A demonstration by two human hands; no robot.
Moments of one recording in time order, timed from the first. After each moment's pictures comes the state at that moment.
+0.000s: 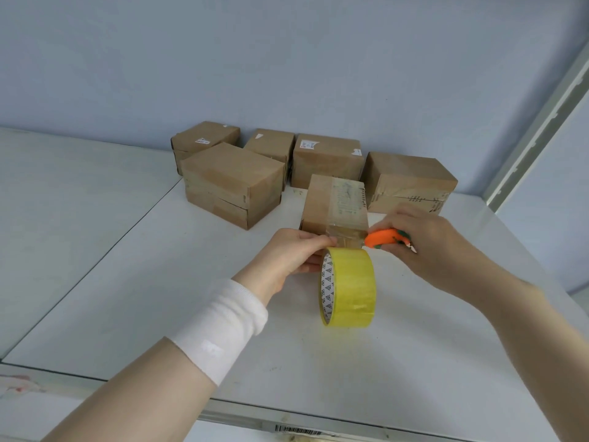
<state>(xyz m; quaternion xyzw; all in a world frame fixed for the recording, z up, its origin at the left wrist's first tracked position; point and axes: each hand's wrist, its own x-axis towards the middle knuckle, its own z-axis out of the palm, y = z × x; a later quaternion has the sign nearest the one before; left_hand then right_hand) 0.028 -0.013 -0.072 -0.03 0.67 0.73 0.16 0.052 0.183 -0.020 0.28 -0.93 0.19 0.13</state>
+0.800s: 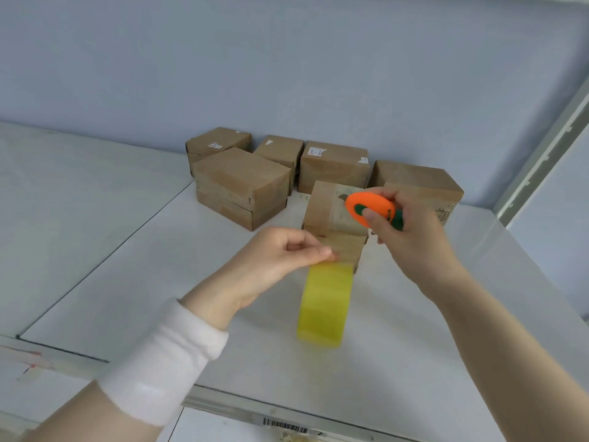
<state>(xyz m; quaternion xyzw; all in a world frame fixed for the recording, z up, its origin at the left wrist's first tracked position) 0.071 -0.039 -0.048 0.14 0.73 0.67 0.08 0.051 0.152 -0.017 0.15 -0.86 0.46 0.16</state>
